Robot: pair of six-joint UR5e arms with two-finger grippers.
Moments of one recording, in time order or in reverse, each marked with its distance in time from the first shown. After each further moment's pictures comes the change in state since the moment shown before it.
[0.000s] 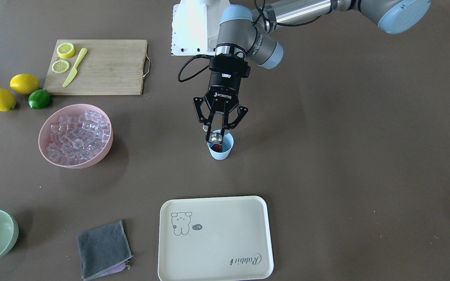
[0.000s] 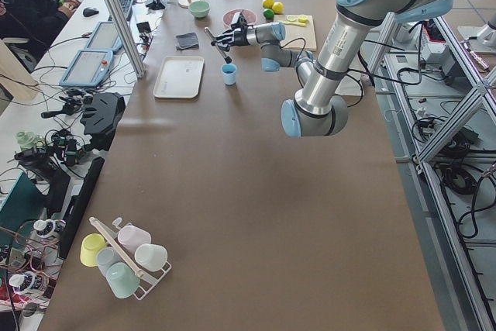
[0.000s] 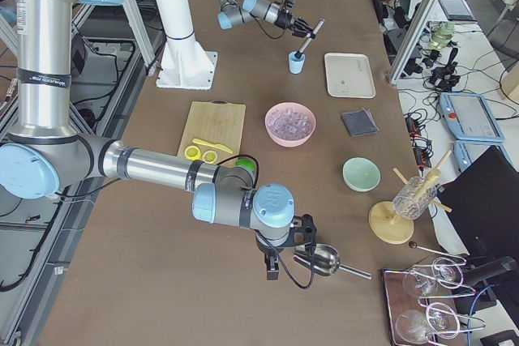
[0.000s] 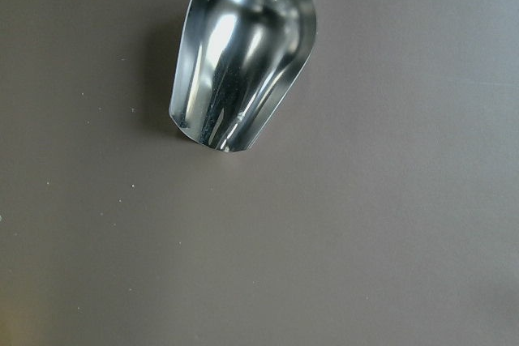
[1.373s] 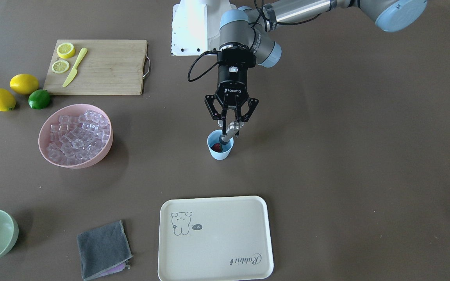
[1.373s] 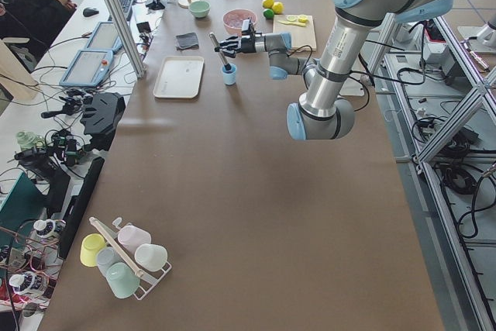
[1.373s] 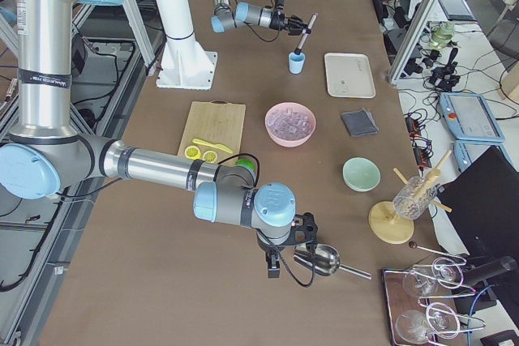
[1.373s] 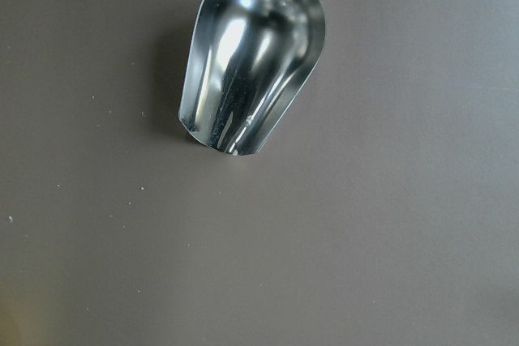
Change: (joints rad) left arm 0.070 0.048 0.044 -0.014 0.266 -0.042; right arm 0.000 0.003 0.003 -0.004 0.010 -0.005
